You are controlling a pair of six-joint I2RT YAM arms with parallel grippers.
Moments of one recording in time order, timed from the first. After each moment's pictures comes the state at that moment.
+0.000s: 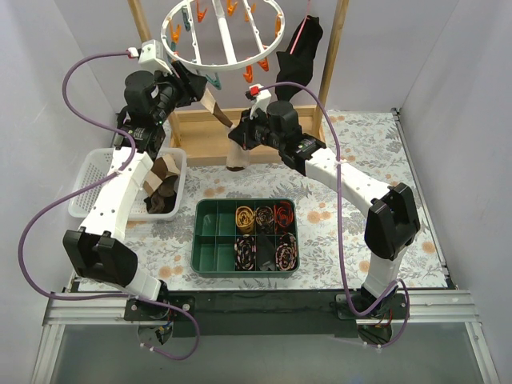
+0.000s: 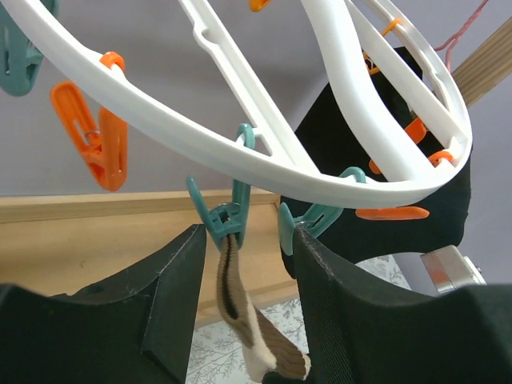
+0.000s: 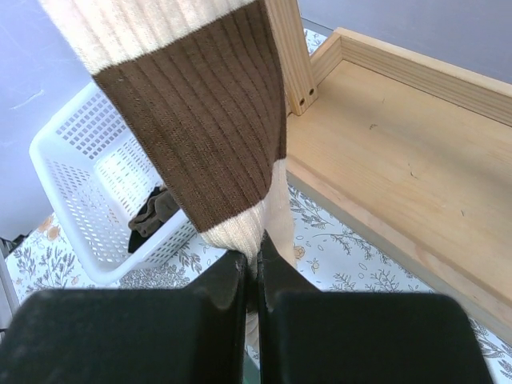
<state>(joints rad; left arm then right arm) -0.20 1.51 1.62 -0.08 0.16 -0.46 0.72 1.82 1.62 0.00 -0.23 0.29</state>
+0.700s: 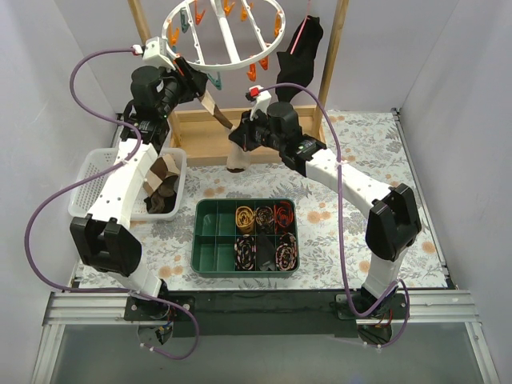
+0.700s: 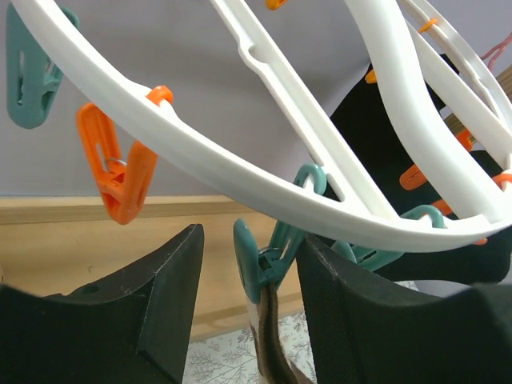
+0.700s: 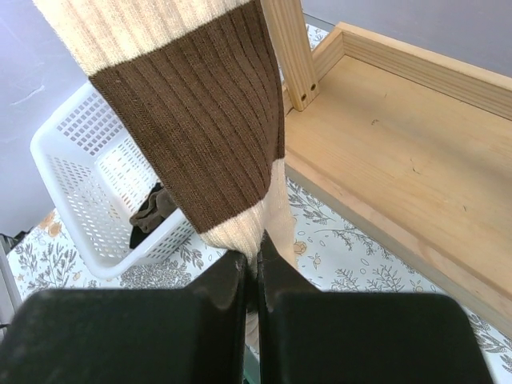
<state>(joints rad) -0.20 1.58 1.66 -0.07 0.12 -0.46 0.72 1.81 1.61 -0.01 -0.23 0.29</state>
